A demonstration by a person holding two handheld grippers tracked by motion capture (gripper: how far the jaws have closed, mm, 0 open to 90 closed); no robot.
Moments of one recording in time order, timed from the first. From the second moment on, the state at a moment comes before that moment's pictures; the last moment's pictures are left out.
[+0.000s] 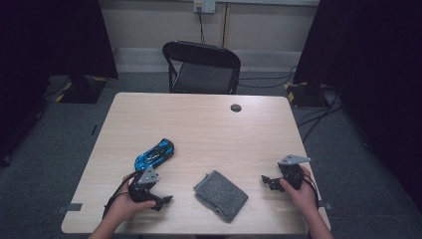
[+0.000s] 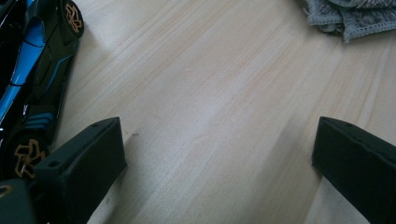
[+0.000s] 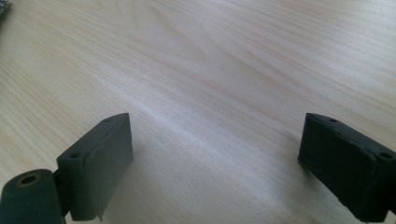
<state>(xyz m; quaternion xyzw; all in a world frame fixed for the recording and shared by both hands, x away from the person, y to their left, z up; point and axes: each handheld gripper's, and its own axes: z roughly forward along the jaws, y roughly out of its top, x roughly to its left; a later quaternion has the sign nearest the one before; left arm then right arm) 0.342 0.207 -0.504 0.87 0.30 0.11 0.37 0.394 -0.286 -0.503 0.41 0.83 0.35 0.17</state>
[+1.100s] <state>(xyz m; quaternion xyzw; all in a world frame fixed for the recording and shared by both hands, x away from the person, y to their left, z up) 0.388 0.223 -0.442 0.84 0.37 0.12 0.38 0.396 -0.286 -0.503 0.41 0.83 0.35 0.17</state>
